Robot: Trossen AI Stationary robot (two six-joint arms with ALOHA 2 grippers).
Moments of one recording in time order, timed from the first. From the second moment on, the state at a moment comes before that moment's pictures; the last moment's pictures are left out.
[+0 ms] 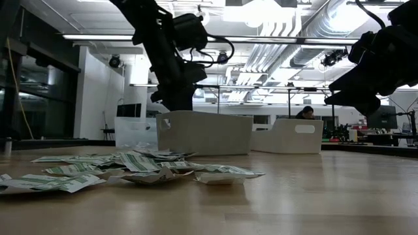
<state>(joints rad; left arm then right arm) 0.23 1.74 1.20 -0.50 -0.12 -0.35 0.12 0.33 0.05 -0.04 0.25 0.52</state>
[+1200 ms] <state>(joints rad) -0.46 1.38 1.18 -1.34 -0.30 -0.53 0.12 0.33 0.05 -0.04 0.25 0.52</state>
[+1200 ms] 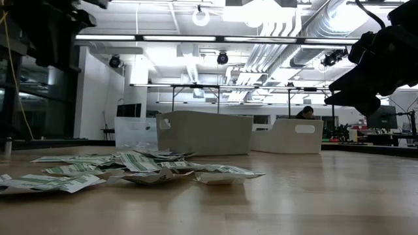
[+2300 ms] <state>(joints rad) -0.71 1.38 0.74 -0.72 -0.21 -0.55 0.12 0.33 0.05 -0.04 0.25 0.52</state>
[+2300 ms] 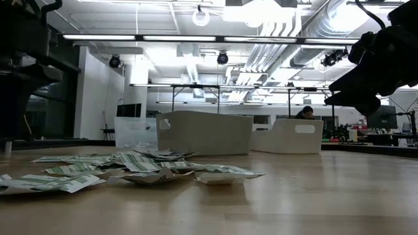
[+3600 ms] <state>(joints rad) -0.71 1.58 0.74 -0.67 -0.17 -0.67 0.12 0.33 0.05 -0.04 0.25 0.52</state>
